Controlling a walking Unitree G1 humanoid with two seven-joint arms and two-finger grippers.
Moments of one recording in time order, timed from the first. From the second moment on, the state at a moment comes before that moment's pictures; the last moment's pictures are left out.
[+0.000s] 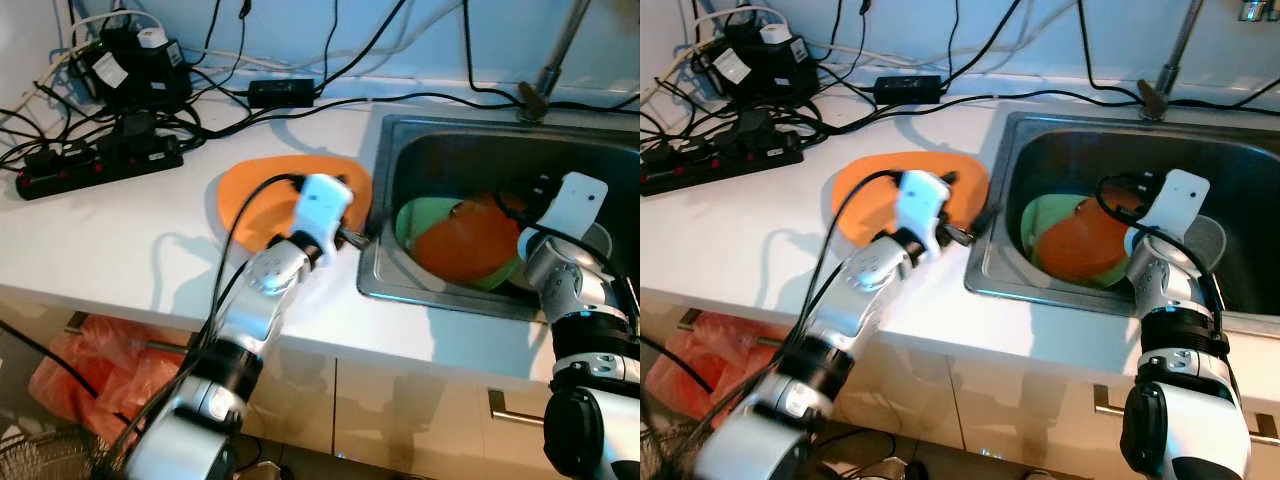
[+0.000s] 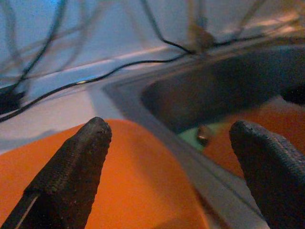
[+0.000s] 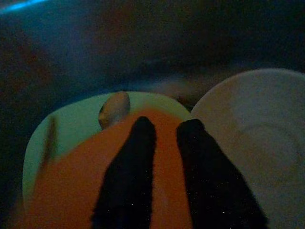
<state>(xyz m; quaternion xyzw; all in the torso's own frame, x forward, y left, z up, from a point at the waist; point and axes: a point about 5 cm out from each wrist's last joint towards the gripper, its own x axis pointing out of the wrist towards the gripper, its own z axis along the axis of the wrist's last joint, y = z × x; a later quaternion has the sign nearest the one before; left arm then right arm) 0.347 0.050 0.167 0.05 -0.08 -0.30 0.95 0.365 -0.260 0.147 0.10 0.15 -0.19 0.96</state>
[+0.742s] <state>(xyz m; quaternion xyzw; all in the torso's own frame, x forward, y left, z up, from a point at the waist) 0.332 0.081 0.168 0.10 -0.09 -0.25 0.96 0.364 -0.236 0.138 0.09 0.16 -0.11 0.98</state>
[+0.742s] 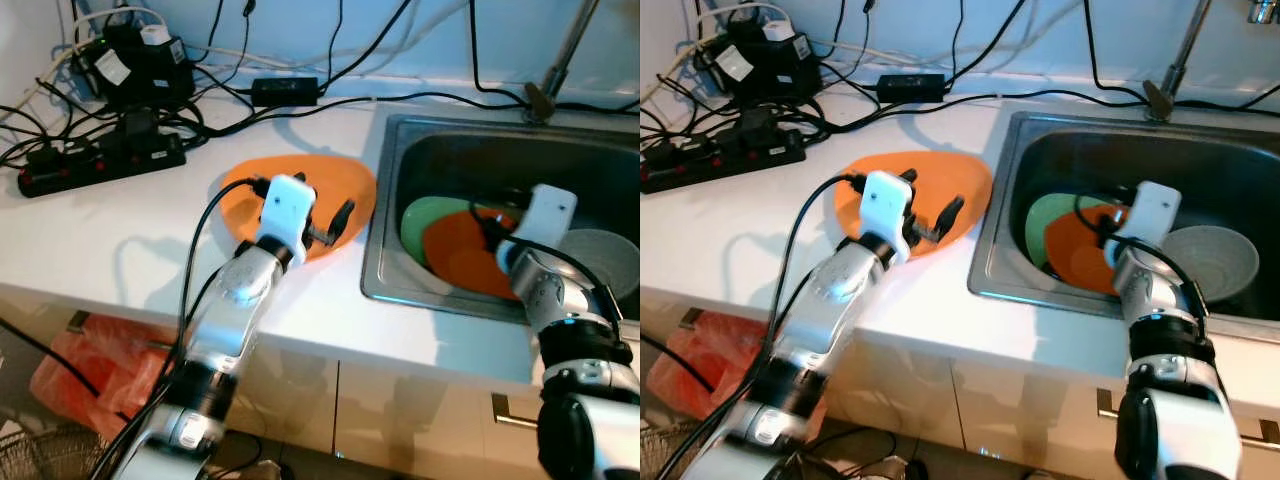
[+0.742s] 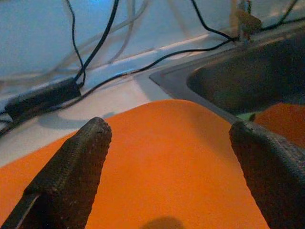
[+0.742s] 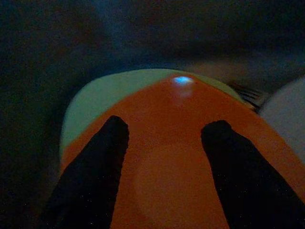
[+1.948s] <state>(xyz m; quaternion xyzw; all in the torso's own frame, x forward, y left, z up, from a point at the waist) 0.297 0.114 0.181 0.12 -0.13 -0.15 0.97 0.322 -0.172 0.157 0.05 0.10 0.07 0.99</state>
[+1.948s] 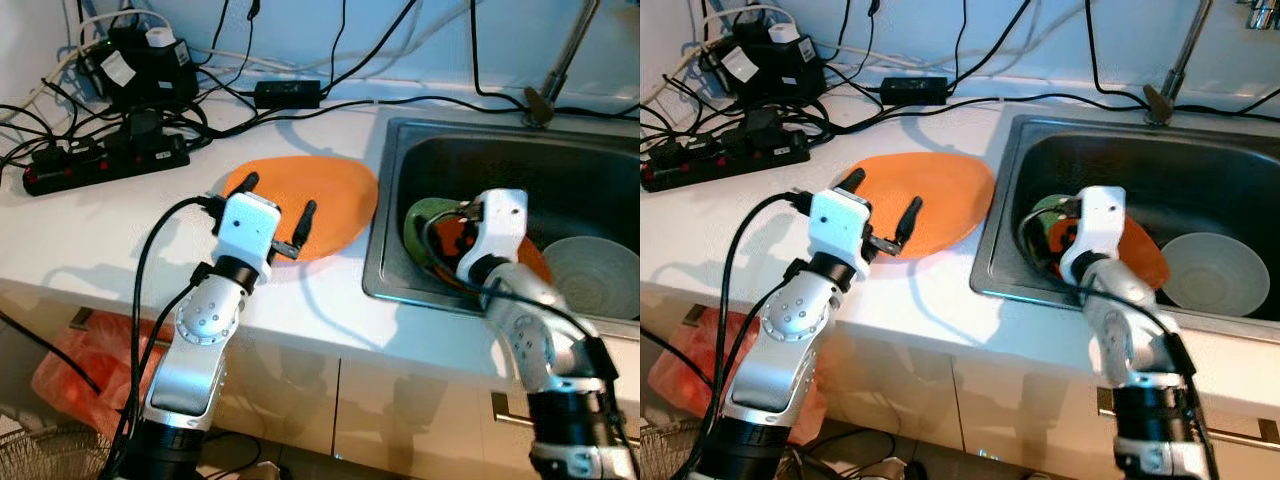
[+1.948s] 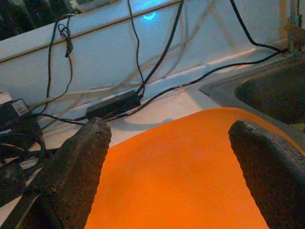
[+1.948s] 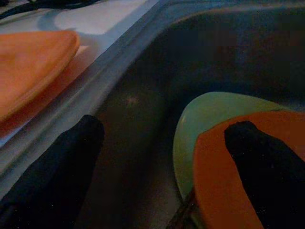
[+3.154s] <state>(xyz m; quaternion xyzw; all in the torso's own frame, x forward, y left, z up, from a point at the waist) 0.278 0.110 0.169 0.23 -0.18 -0.29 0.91 0.320 -0.174 0.159 0.05 0.10 0.07 0.99</state>
